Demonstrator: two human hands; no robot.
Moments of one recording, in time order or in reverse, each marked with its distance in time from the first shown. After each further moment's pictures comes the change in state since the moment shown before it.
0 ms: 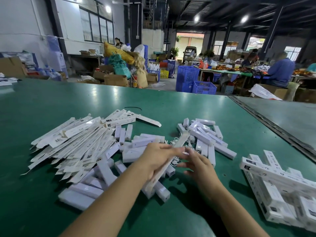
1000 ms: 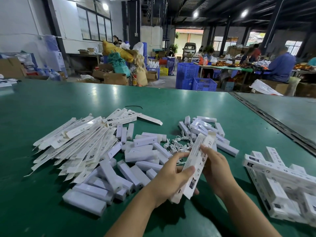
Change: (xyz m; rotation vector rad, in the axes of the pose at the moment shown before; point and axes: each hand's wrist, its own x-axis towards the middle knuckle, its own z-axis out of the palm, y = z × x) left_hand -0.024 -0.043 0.023 -0.211 -0.358 0.176; right_hand -0.008 -0.022 -0.009 0.249 0.163 -0.012
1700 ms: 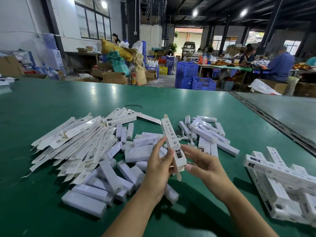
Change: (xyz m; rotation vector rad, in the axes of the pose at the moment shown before) left_hand 0.012 -0.010 -0.013 -0.175 0.354 0.234; right_hand -0.015 0.001 0.007 -0.275 -0.420 -0.231
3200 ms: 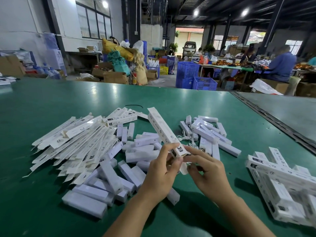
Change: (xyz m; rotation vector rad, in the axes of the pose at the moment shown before) left_hand -0.009 0.004 -0.012 0.570 -0.099 0.271; right_hand 0.001 0.016 0.003 -0.769 0.196 -0.546
